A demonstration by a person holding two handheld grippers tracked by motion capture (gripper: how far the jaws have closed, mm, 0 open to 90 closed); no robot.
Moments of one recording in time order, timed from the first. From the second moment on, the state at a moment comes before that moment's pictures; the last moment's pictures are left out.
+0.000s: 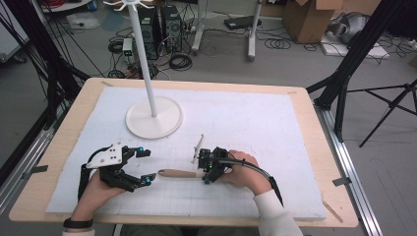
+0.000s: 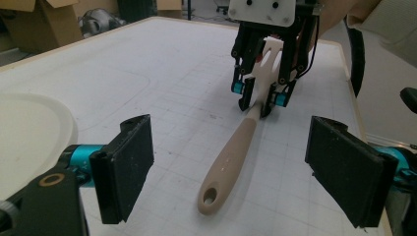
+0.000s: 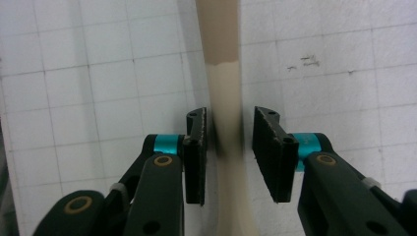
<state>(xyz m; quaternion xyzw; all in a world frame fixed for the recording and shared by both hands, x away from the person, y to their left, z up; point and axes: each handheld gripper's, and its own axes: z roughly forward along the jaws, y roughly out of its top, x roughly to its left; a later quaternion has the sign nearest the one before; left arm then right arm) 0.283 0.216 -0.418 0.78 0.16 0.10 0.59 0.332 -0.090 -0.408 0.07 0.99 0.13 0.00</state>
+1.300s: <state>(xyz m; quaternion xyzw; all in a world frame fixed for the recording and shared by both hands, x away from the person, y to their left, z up) 0.275 0.210 -0.407 0.77 0.15 0.11 0.61 0.306 -0.144 -0.366 0.12 0.91 0.38 0.09</state>
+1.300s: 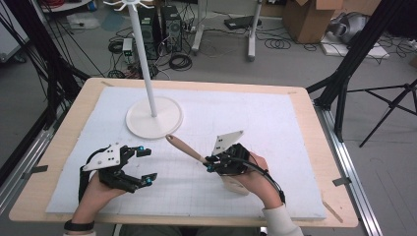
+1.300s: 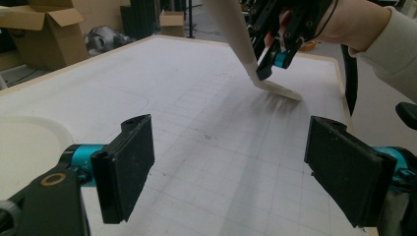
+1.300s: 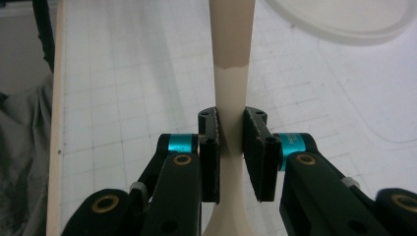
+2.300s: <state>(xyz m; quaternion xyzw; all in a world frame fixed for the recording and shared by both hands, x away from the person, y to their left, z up) 0.259 0.149 -0.352 0.68 0.19 0.18 0.68 0.287 -0.147 -0.332 0.13 0.86 0.47 0.16</state>
